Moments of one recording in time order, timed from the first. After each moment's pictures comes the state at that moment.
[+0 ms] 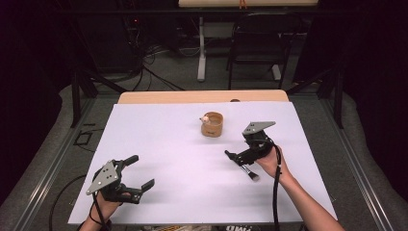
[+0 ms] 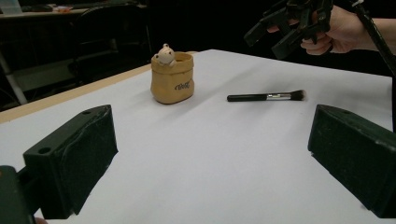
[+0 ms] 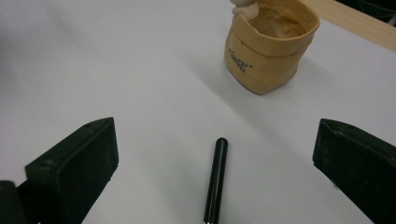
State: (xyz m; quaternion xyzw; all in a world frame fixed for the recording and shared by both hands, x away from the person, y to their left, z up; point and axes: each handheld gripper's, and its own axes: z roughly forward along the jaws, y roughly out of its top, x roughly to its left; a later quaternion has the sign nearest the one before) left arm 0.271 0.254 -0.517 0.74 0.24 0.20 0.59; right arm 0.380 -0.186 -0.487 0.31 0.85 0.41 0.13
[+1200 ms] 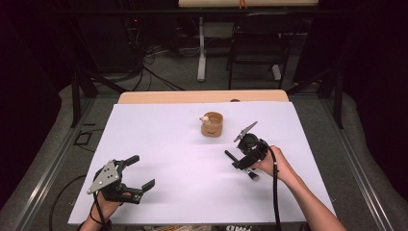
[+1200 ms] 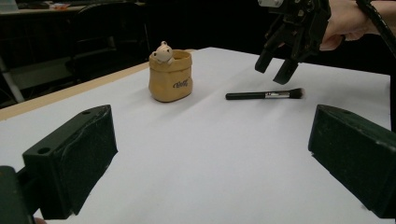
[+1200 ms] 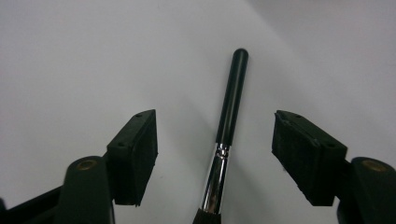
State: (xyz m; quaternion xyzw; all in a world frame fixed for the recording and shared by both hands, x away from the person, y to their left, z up) left arm 0.272 0.253 -0.517 0.74 0.24 0.20 0.59; right arm 0.383 -0.172 -0.500 0.32 0.92 0.23 0.07
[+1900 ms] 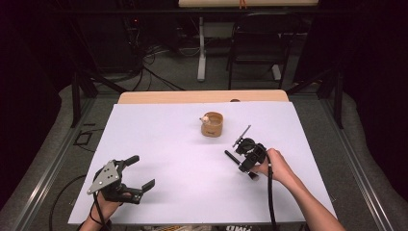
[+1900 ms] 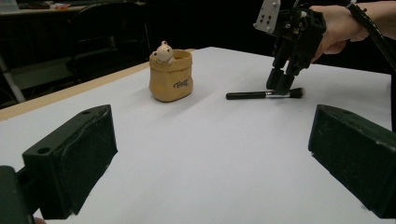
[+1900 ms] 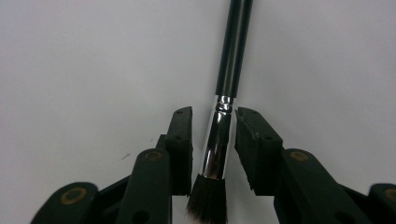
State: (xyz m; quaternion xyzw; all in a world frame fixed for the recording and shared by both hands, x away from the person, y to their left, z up) left arm 0.271 0.253 -0.517 0.74 0.24 0.20 0.59; right arm 0.385 -0.168 -0.518 0.35 0.93 0.12 0.03
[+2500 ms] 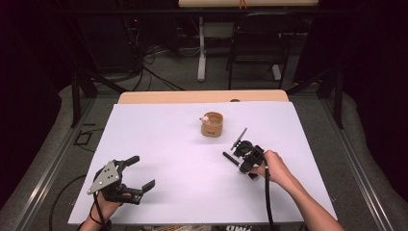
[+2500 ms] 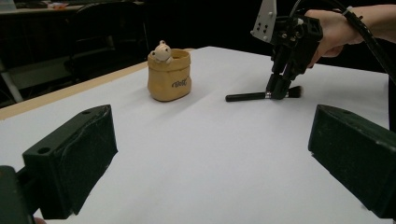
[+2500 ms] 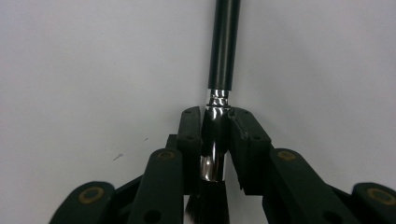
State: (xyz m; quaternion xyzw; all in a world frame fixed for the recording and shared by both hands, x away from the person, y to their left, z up) left arm 0.271 0.253 -0.517 0.74 0.24 0.20 0.59; right arm 0.383 -0.162 -0.526 0.35 0.93 0.09 0.04
